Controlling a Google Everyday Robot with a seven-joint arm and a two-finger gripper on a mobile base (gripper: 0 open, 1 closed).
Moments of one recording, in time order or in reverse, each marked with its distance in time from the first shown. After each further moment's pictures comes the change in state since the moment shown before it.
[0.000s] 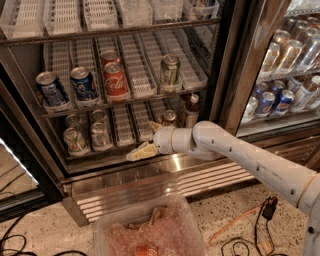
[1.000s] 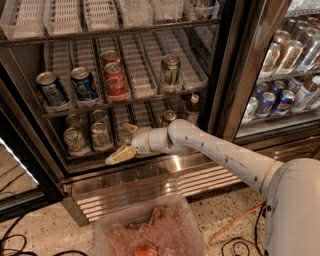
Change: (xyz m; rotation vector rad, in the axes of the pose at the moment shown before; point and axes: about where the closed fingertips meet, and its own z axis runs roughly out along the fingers) arm -0.009 0.030 0.082 -0.148 -0.036 -0.062
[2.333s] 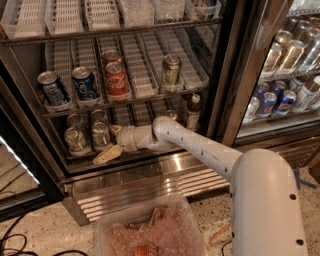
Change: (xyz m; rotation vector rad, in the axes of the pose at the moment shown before) arm -0.001 0.000 0.066 -0.136 -0.042 -0.011
